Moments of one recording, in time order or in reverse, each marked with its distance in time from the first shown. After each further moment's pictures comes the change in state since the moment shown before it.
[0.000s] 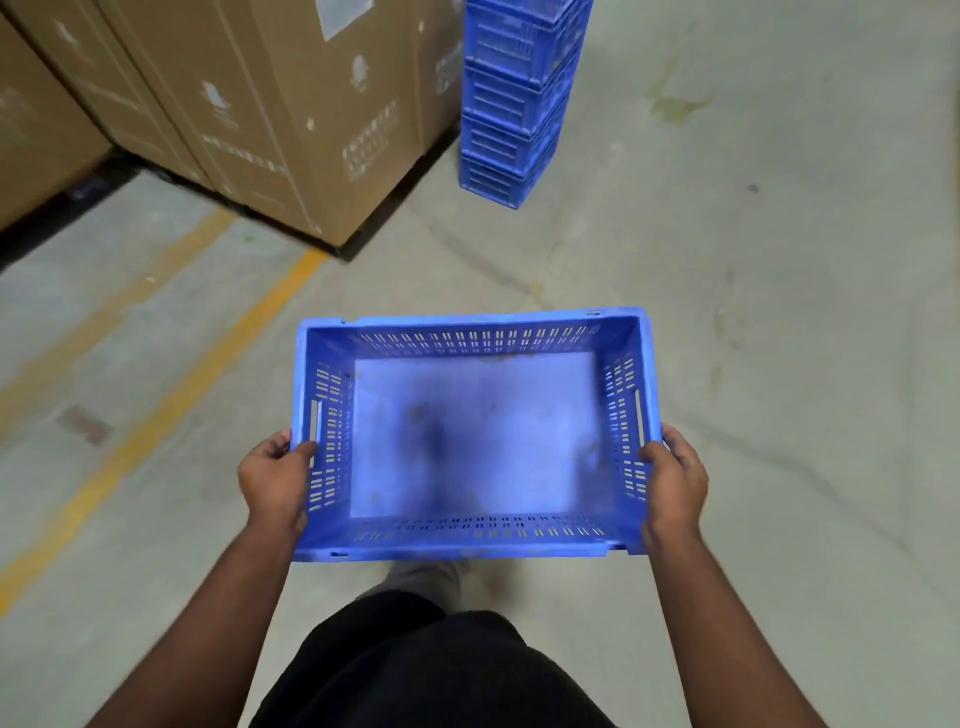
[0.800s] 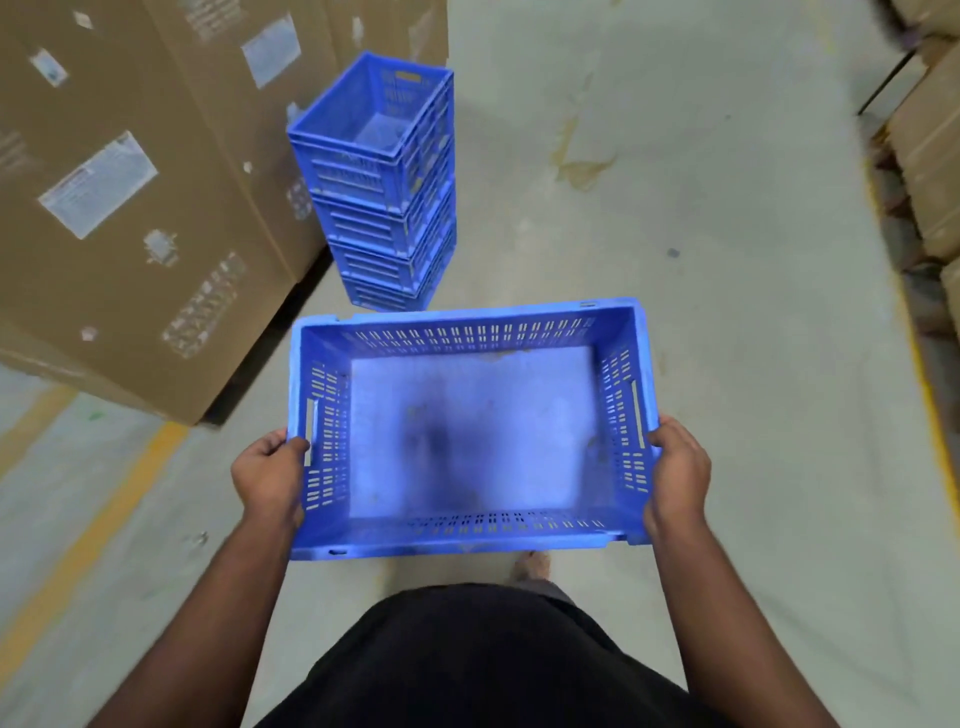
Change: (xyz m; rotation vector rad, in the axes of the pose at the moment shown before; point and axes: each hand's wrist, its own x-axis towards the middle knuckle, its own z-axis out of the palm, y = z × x) left_hand 0.141 0.221 0.588 -0.017 -0.041 0.029; right_hand 0.506 -0.286 0.098 0.203 0.051 -0.009
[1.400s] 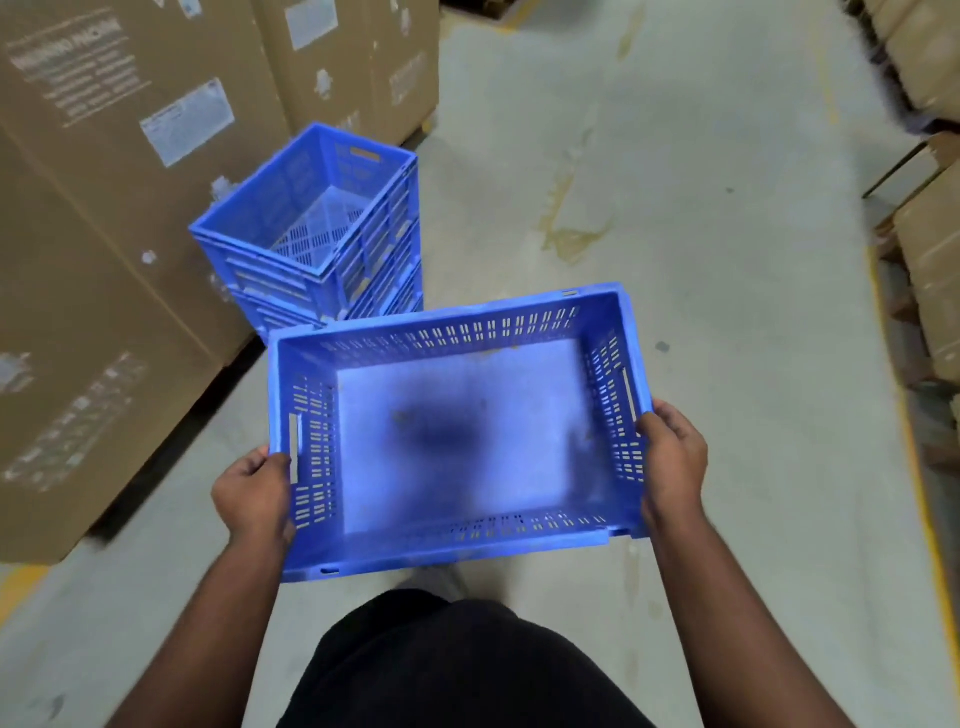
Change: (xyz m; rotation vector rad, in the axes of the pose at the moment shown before) left_hand 0.138 0.125 0.372 -0.120 0.094 -0.024; right_hand 0.362 -0.199 0.200 -0.169 -0.076 -0.125
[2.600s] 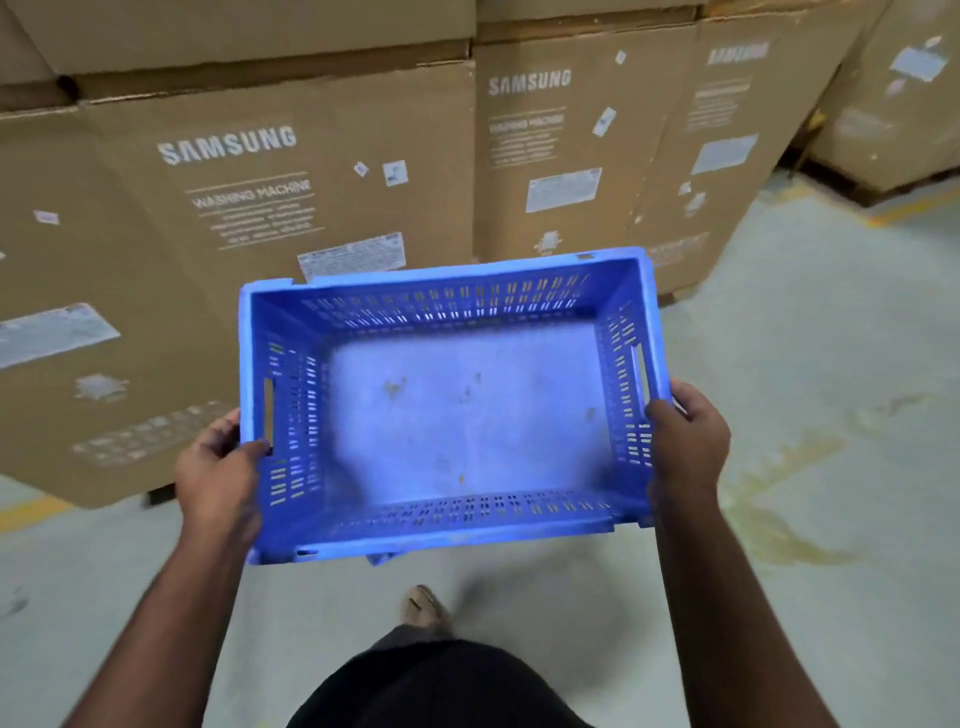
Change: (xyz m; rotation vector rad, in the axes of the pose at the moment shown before) left_hand 0.190 0.206 0.383 -0.317 0.468 0.300; right_hand 0.512 -0.299 0.472 -0.068 -0.692 -0.252
